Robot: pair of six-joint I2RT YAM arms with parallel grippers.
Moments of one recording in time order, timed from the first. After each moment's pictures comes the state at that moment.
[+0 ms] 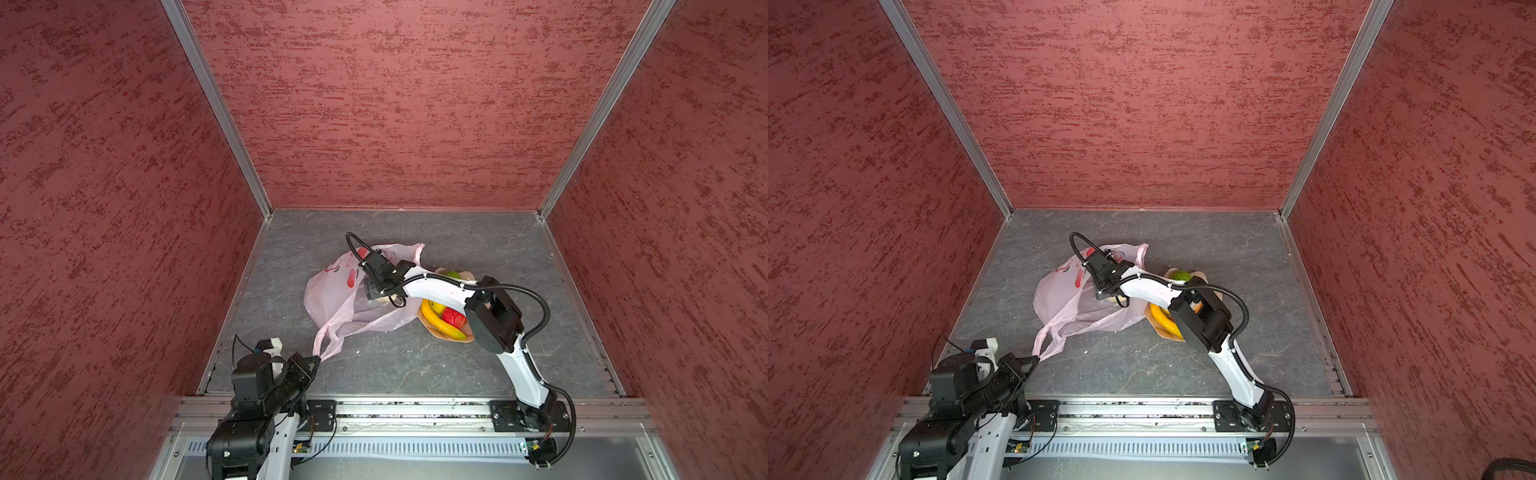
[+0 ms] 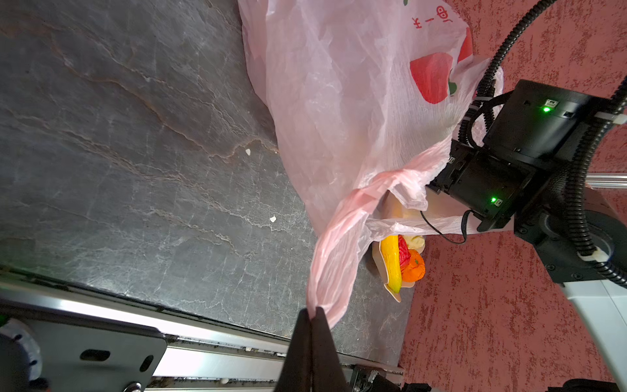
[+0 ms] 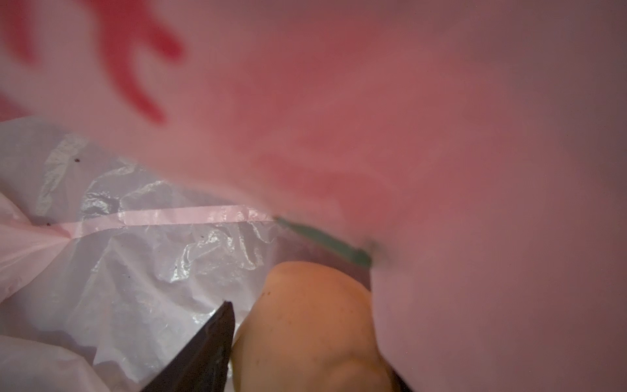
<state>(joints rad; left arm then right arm) 0.08 0.02 0.65 -1.37 0.44 -0.93 0.88 2.23 1.78 -0.61 0.21 0.57</state>
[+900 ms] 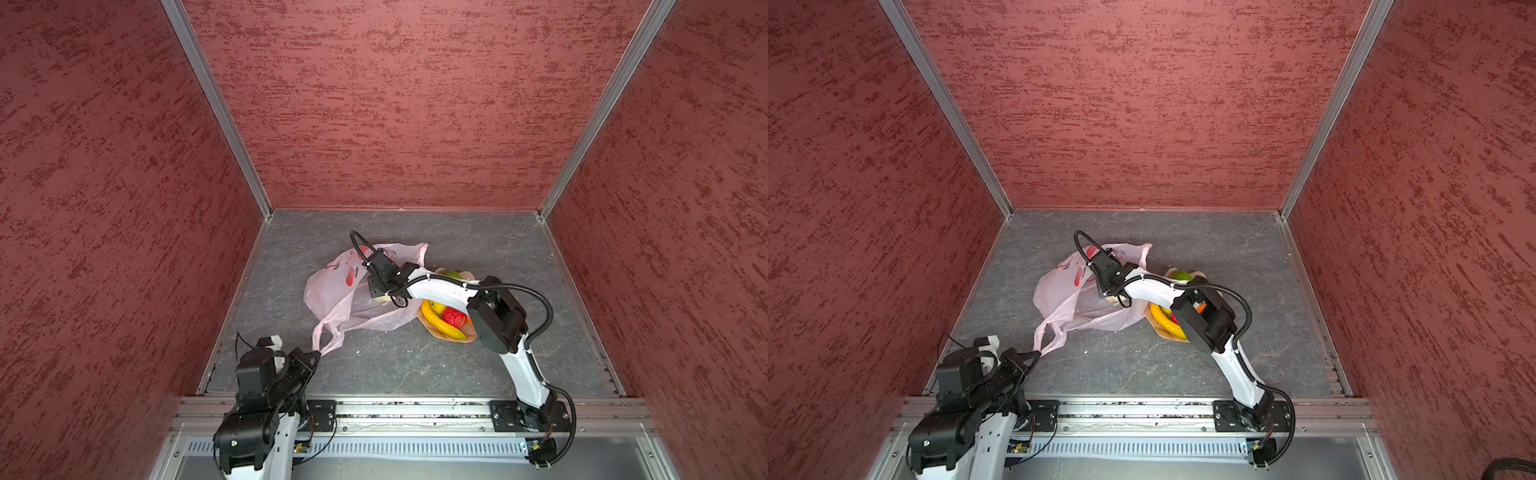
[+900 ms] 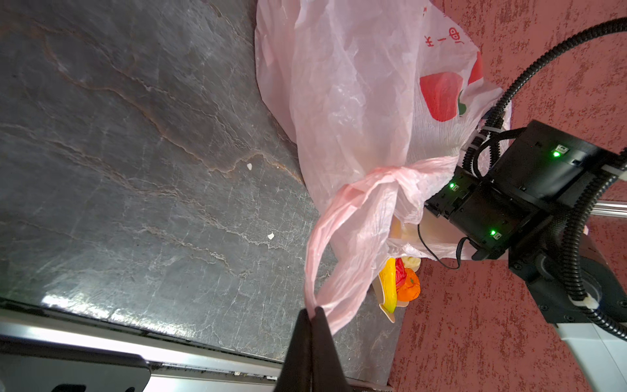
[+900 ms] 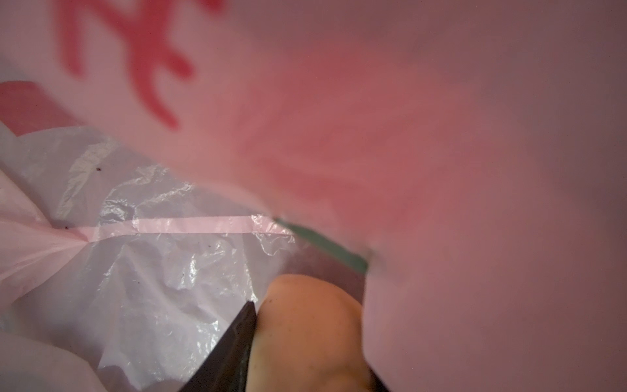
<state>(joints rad) 0.11 0.02 0.57 -1.27 0.44 -0.98 0.87 2.20 1.70 -0.50 0.18 0.54</state>
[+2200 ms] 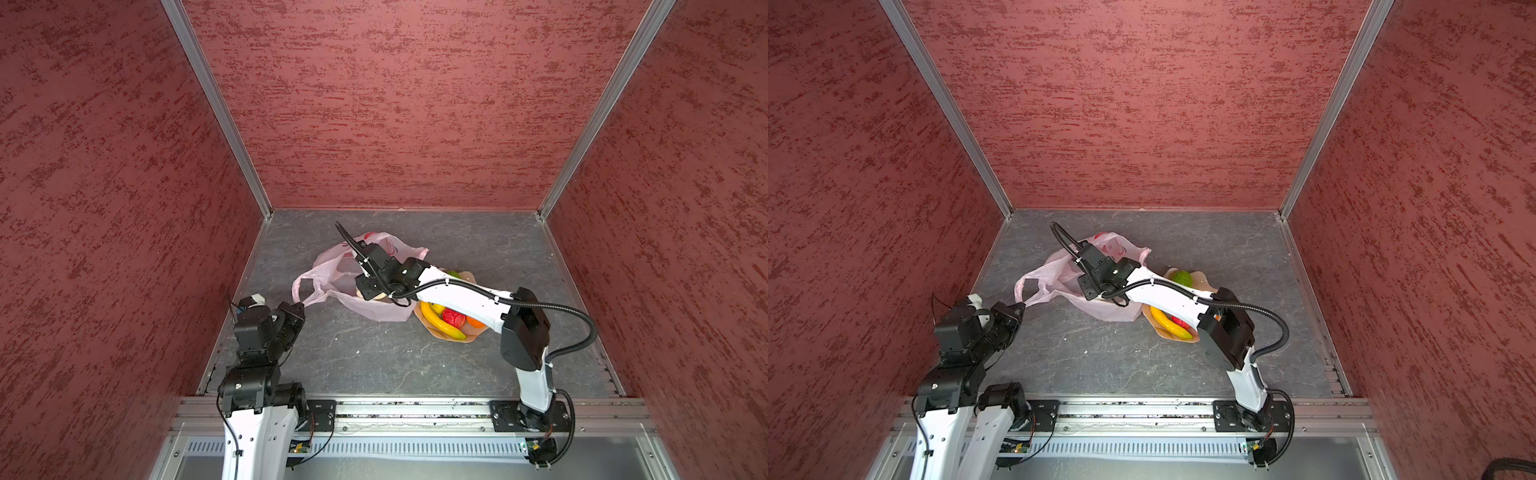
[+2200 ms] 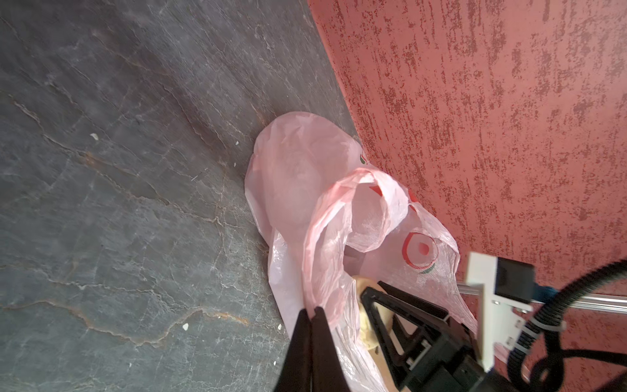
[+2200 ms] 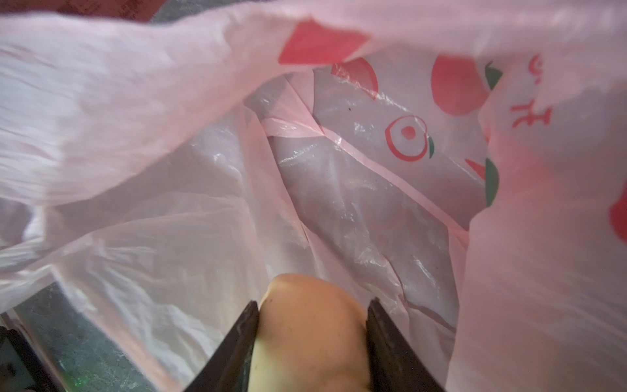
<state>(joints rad) 0.11 0.39 0.61 -0.74 0.20 -1.02 0.98 2.00 1.79 -0.63 0.11 0.34</state>
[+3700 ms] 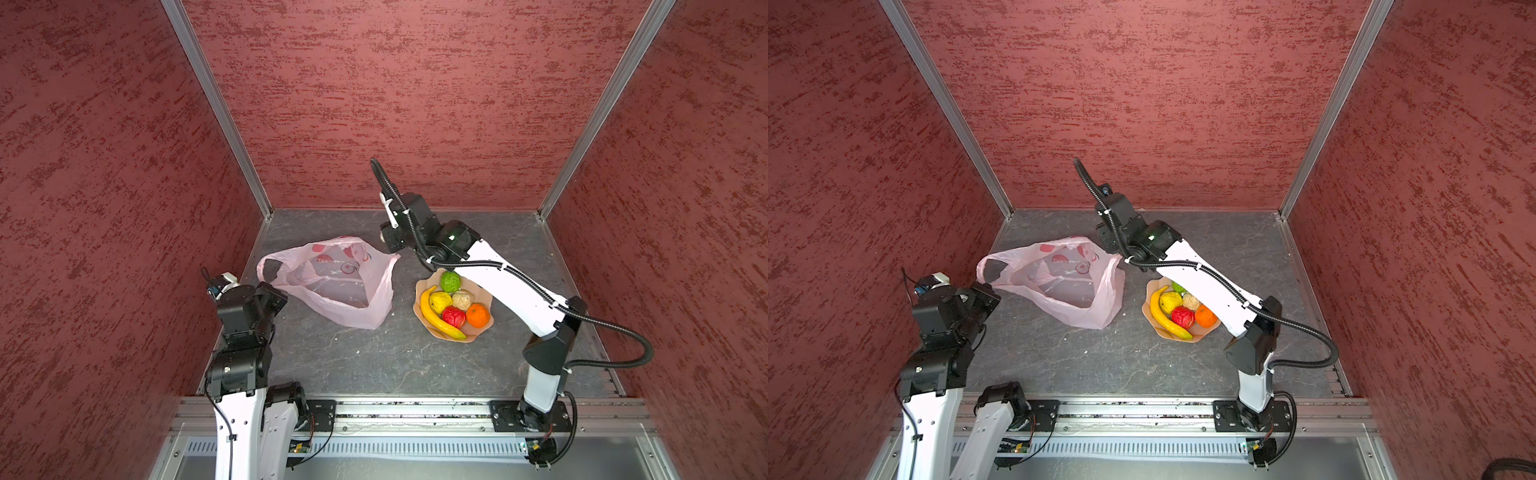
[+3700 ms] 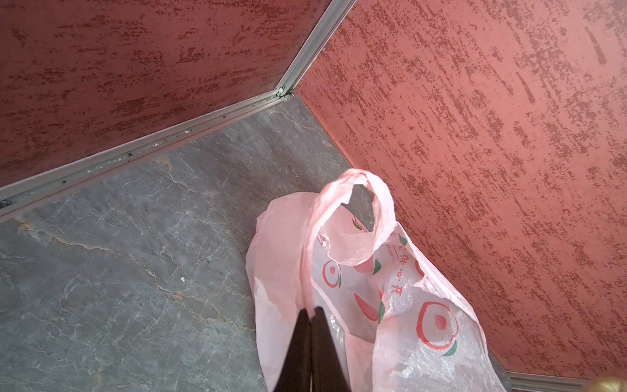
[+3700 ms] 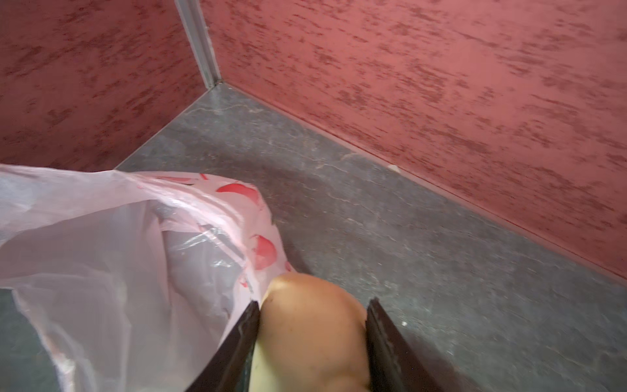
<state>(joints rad) 0.19 0.55 0.82 -0.72 -0.06 -0.77 0.83 1.82 2.01 -0.78 0.34 0.16</state>
